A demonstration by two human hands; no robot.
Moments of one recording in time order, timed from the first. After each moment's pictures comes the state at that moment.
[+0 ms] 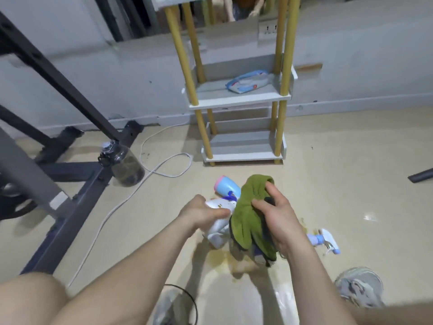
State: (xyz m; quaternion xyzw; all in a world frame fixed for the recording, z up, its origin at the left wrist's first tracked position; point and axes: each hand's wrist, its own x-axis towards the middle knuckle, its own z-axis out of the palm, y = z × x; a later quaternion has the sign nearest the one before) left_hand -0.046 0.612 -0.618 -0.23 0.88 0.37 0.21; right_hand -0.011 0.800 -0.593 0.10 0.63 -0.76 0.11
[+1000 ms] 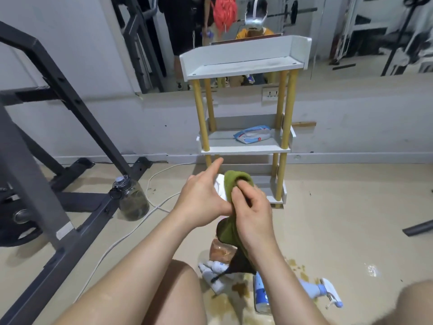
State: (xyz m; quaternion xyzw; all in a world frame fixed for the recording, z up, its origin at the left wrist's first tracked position) left_hand -0.034 0.618 -0.445 0.03 0.94 0.33 -0.07; right_hand -0.024 0.733 -0.496 -0.05 0.69 -0.71 -0.15
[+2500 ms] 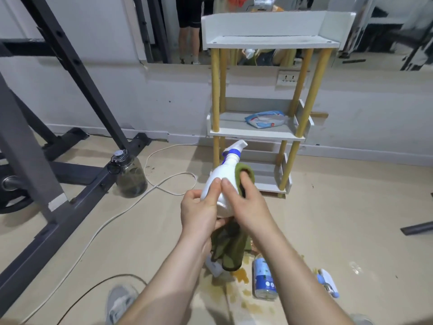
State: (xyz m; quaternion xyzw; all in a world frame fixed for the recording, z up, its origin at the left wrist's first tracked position) left_hand -0.015 0.605 -0.516 -0.28 0.56 0.77 -0.09; right_hand -0.034 0.697 -0.515 -0.05 0.78 -0.62 0.04
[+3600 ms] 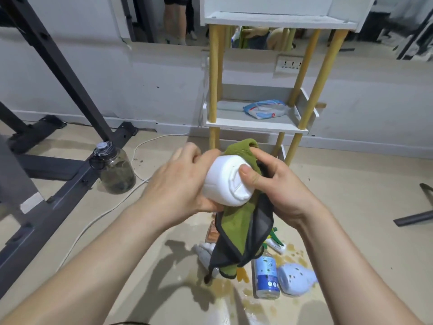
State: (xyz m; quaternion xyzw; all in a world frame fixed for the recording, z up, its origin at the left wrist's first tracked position) left_hand -0.054 0.513 -0.479 0.14 0.98 0.12 -0.11; right_hand -0.080 0.718 -0.492 -0.15 0.65 -0.73 0.14
